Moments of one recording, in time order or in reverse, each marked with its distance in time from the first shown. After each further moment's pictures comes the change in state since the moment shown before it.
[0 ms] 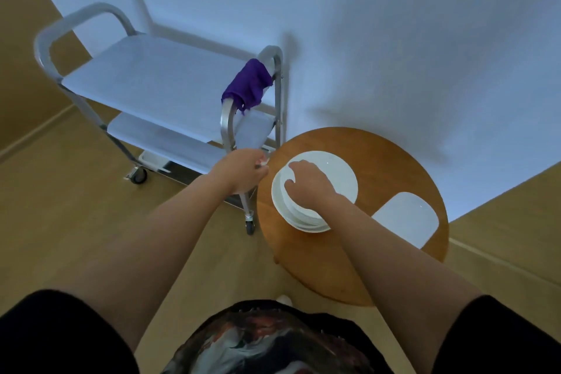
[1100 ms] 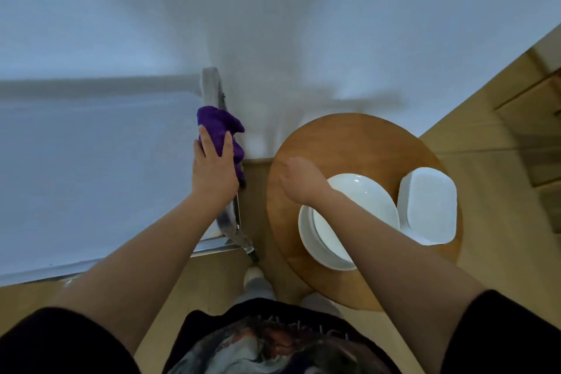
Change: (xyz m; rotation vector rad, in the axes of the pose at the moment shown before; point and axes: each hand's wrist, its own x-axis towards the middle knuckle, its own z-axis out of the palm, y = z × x) left_hand 0.274 -0.118 -0.056 0.360 -0.044 0.231; right_hand 0.226 -0.031 -0.015 0.285 0.132 0.516
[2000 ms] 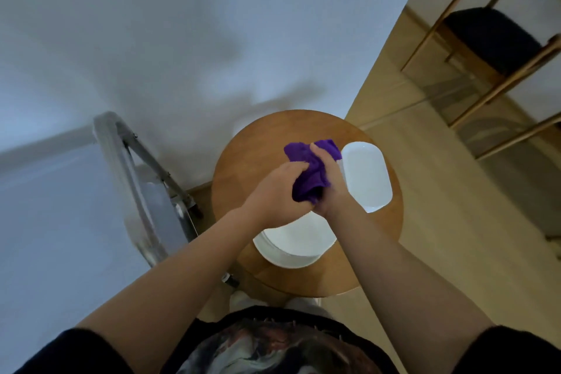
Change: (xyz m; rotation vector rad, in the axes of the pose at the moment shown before) left_hand -0.033 0.178 -0.002 -0.647 -0.296 0.891; right_hand -0.081 0.094 -0.056 1.978 0.407 0.432
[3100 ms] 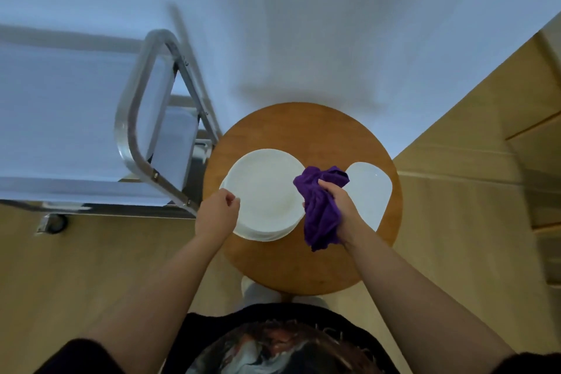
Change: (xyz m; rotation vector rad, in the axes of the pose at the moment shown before) left_hand -0.040 0.007 0.151 0.056 0.669 -1.156; right_hand 0.020 -0.077 -0.133 -0.556 -0.113 0.376
